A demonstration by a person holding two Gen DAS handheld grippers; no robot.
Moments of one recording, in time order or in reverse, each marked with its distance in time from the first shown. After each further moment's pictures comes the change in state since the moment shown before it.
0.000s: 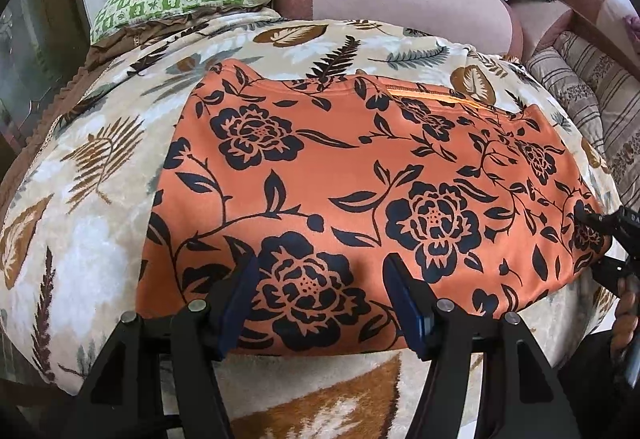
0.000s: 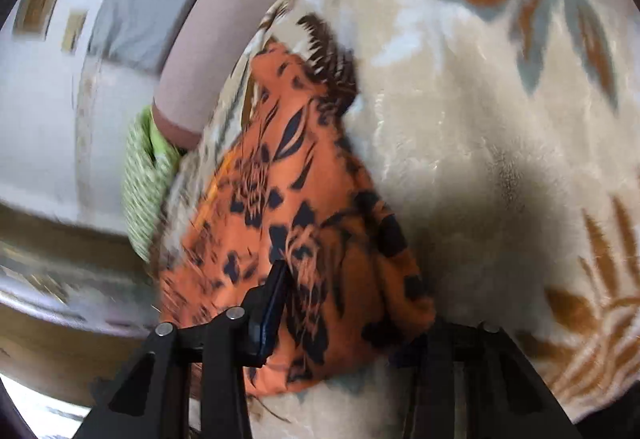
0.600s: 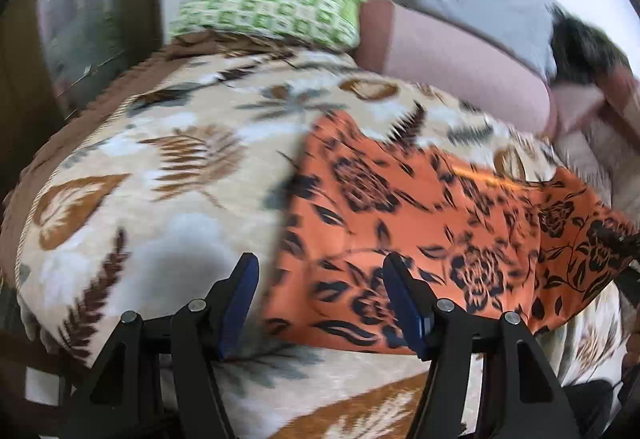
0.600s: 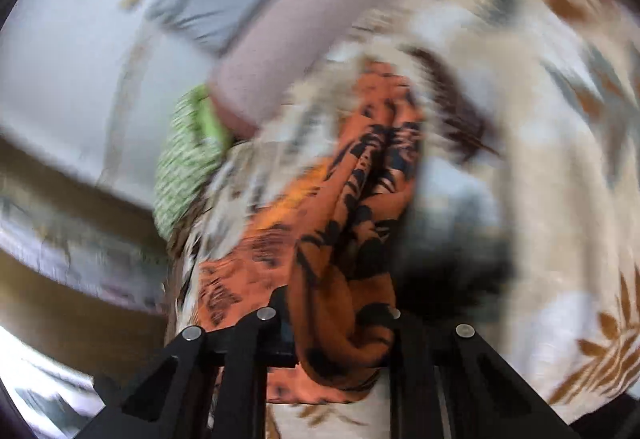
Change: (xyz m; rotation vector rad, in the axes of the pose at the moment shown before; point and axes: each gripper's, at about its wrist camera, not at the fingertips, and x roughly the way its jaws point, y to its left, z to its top) left arm -0.061 0.088 -0.005 -0.235 -0.154 0.048; right arm -0.008 0.156 -0.031 -0.425 -0.027 0.006
